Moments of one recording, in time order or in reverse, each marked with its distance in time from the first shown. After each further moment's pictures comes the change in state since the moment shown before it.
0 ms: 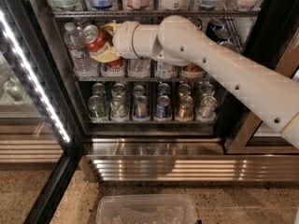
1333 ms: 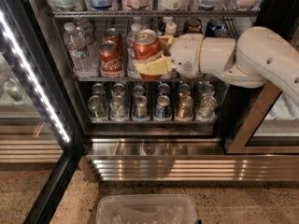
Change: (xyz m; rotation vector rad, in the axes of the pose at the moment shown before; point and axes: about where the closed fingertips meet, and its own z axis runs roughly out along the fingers) arm -0.001 0.023 -0.166 -0.057 -0.082 0.417
